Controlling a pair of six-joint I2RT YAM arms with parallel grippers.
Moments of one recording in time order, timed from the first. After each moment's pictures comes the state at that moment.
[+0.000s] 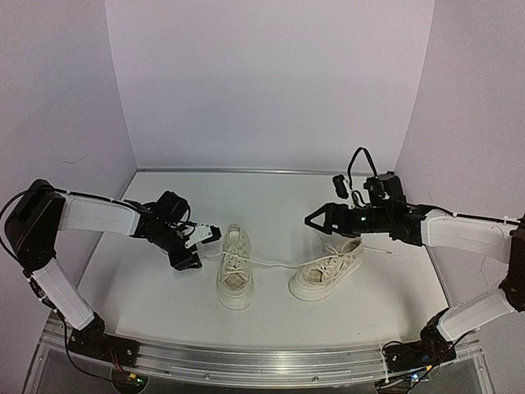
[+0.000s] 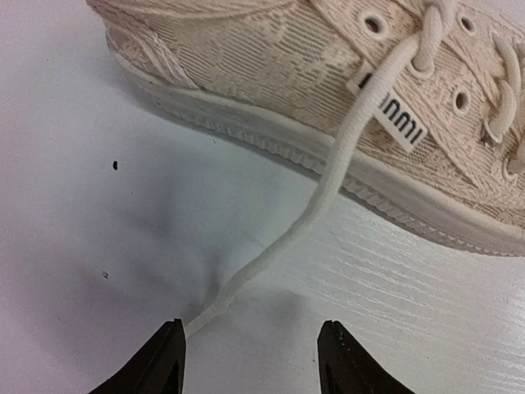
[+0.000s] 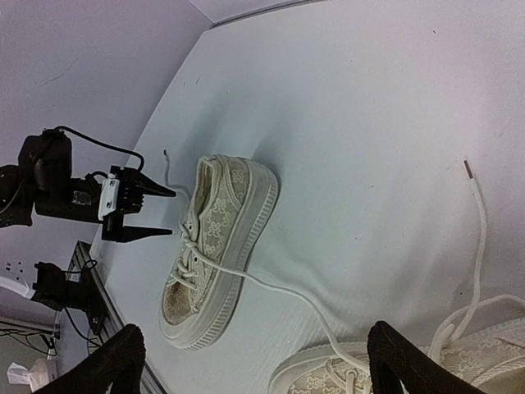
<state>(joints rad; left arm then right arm) -0.60 1.62 0.88 -0.35 0.14 0.60 0.55 1.36 0.83 -0.02 -0.42 0.50</state>
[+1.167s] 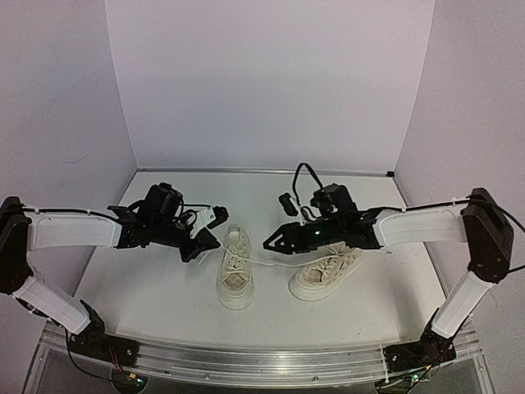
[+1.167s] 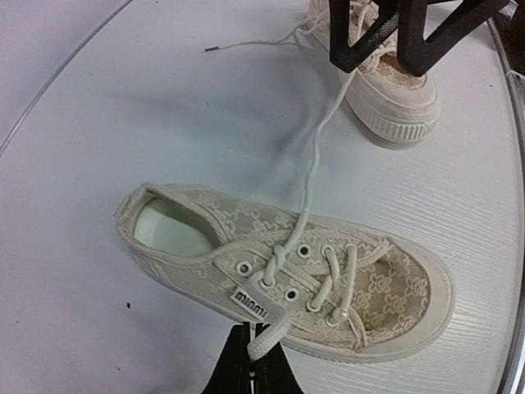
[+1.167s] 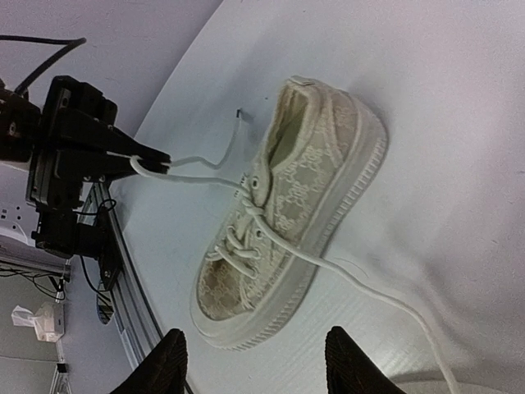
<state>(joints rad) -0.70 1.41 0.81 -0.09 0.33 0.43 0.77 1.65 0.97 0.06 -0.48 0.51</state>
